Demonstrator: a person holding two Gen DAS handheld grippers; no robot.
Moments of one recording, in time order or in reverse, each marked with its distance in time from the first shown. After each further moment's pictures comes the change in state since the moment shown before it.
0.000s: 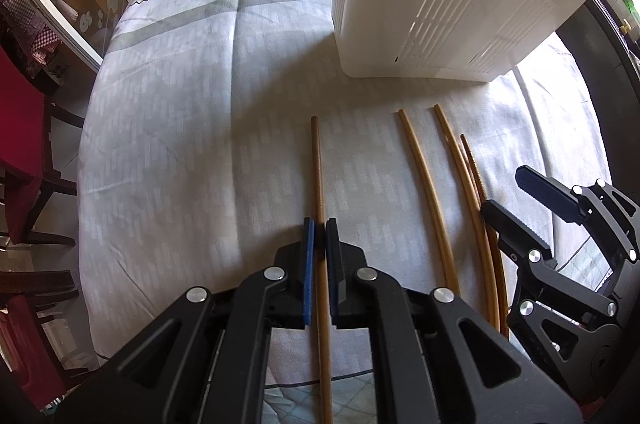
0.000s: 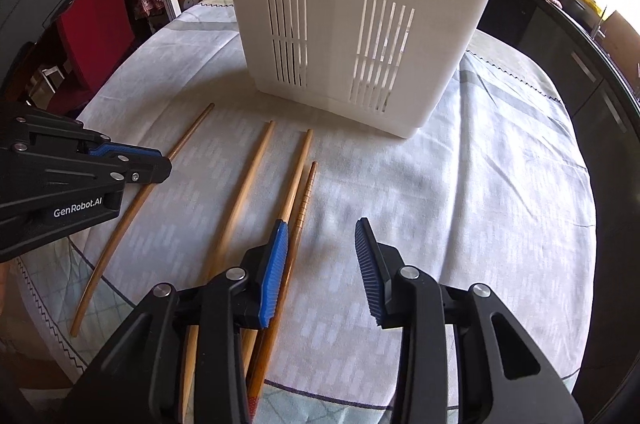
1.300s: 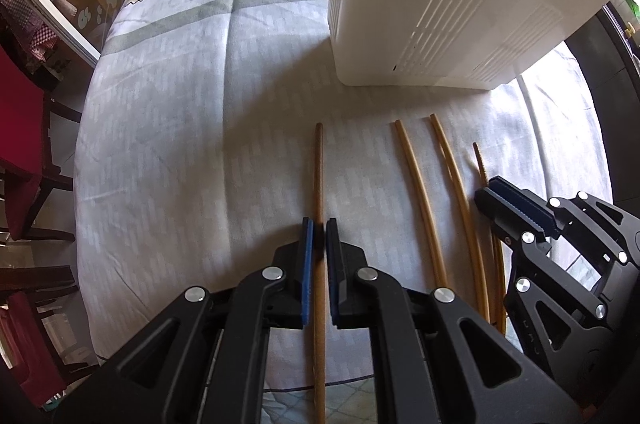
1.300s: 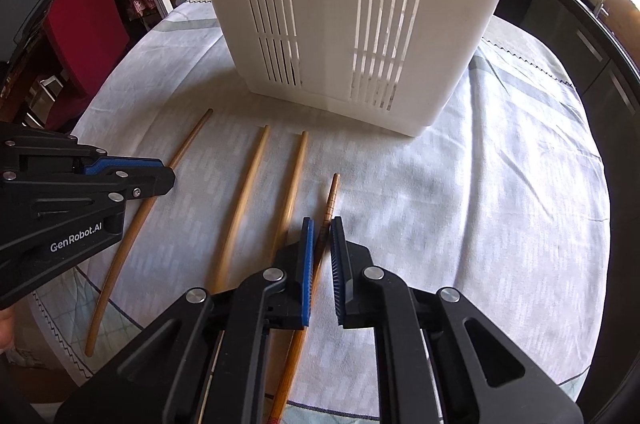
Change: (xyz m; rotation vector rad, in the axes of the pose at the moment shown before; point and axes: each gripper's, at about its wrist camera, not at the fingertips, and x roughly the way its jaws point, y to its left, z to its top) left arm 0.002 -0.001 0.022 -0.011 0.029 -0.004; right arm 0.006 -0.018 0.008 0.064 0.055 0.041
